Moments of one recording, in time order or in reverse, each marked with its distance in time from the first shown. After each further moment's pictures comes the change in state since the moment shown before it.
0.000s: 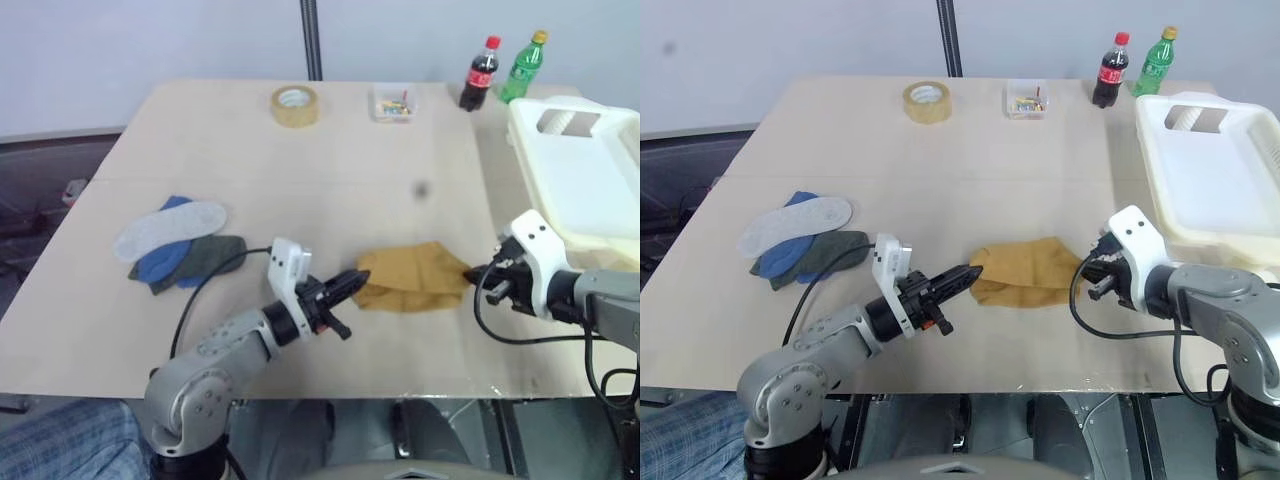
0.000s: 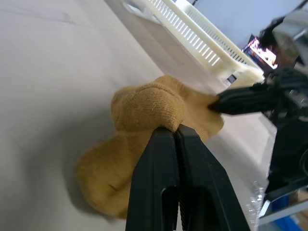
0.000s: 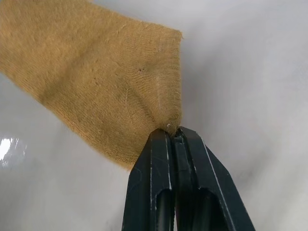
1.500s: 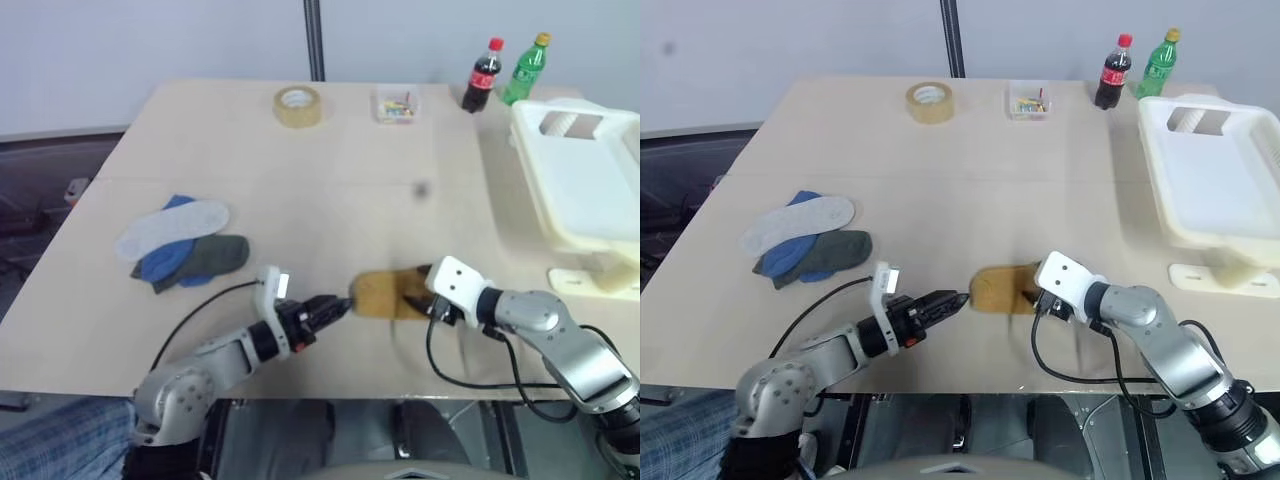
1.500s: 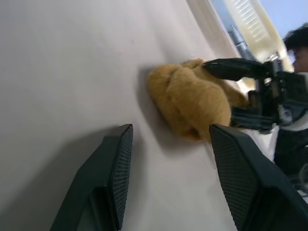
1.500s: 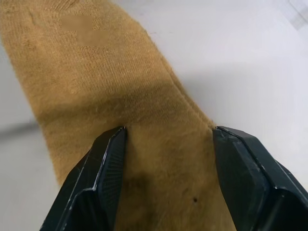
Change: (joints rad) left arm 0.037 0.133 0.004 0.351 -0.211 -0.071 -0.031; right arm 0.133 -0.030 0.587 0.319 -0.524 -1.080 0.080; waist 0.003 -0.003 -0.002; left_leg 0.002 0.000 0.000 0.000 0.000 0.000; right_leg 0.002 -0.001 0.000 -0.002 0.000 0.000
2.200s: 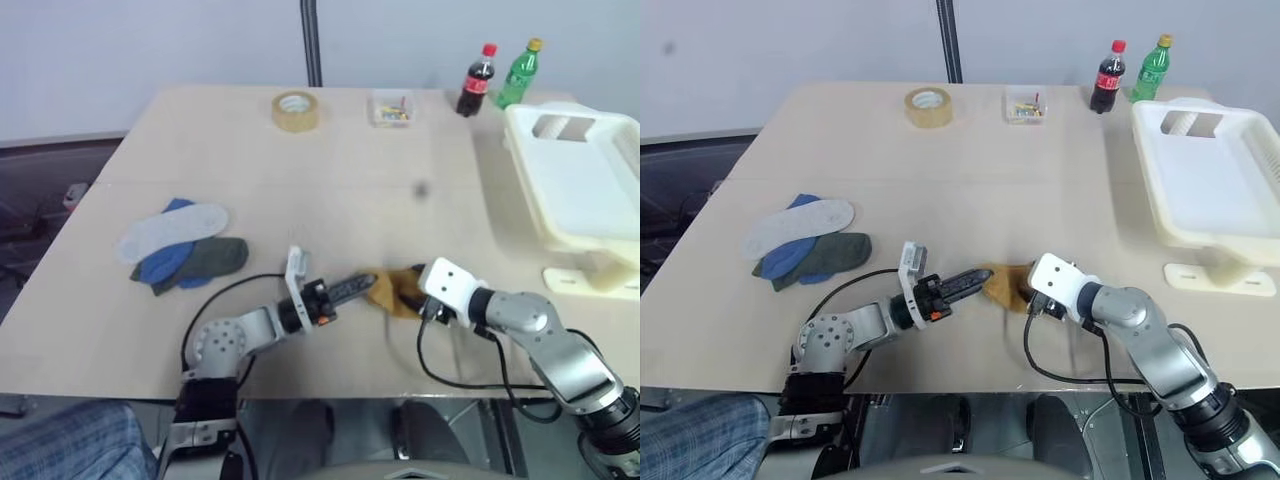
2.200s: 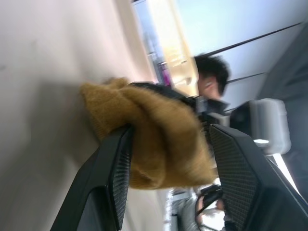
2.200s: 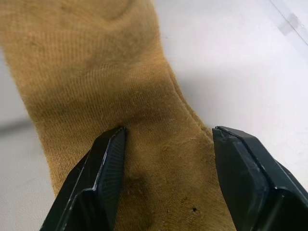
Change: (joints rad) left arm -0.233 -0.088 0.057 0.399 -0.138 0.111 -0.236; right arm 0.006 0.069 0.003 0.013 -0.094 -0.007 0.016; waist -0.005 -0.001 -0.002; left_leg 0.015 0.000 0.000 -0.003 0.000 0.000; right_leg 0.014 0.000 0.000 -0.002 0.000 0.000
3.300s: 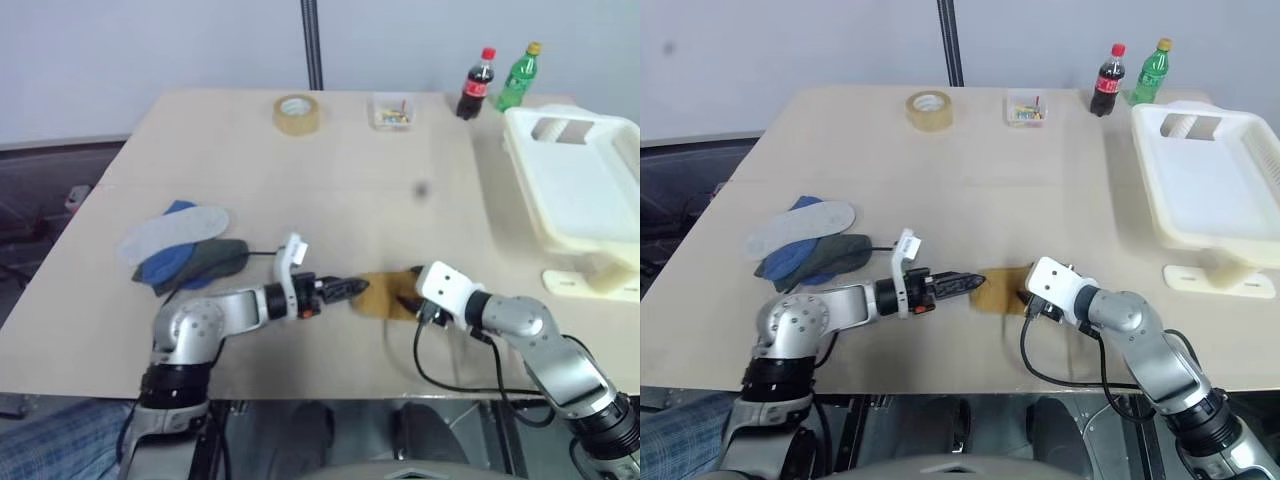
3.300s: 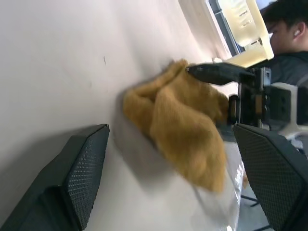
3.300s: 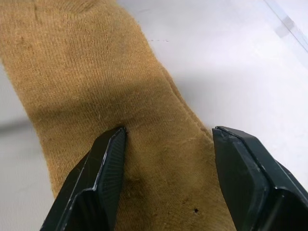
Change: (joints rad) left arm -0.102 0.145 -0.111 -0.117 0.160 0.059 0.192; right arm 0.022 0.043 -0.001 0.008 -0.063 -0.016 0.016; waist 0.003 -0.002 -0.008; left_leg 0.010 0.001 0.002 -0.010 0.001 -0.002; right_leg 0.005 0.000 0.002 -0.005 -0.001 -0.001
